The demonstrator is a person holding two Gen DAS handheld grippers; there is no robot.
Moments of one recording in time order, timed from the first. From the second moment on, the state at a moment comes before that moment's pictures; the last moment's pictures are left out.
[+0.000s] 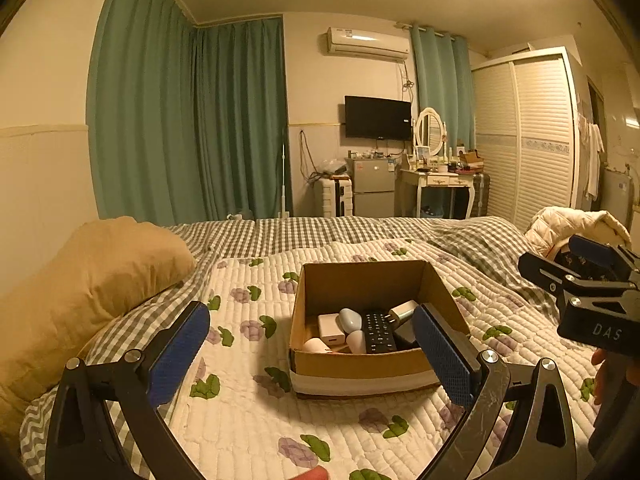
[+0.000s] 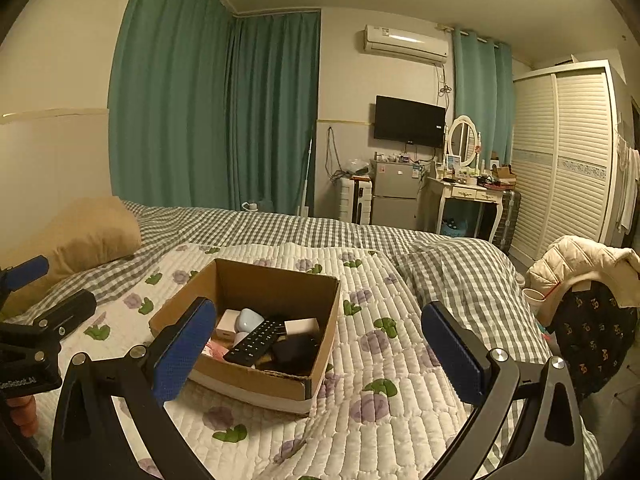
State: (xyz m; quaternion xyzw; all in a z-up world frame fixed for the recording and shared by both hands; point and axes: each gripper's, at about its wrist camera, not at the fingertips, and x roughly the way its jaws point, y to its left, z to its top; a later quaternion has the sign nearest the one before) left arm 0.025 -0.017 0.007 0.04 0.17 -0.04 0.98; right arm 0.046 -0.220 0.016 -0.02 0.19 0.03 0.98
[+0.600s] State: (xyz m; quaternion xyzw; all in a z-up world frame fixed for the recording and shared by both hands) left arm 0.028 -0.013 0.005 0.04 0.19 -0.04 0.98; right arm 0.044 -0.220 0.019 -0.03 0.19 0.02 0.98
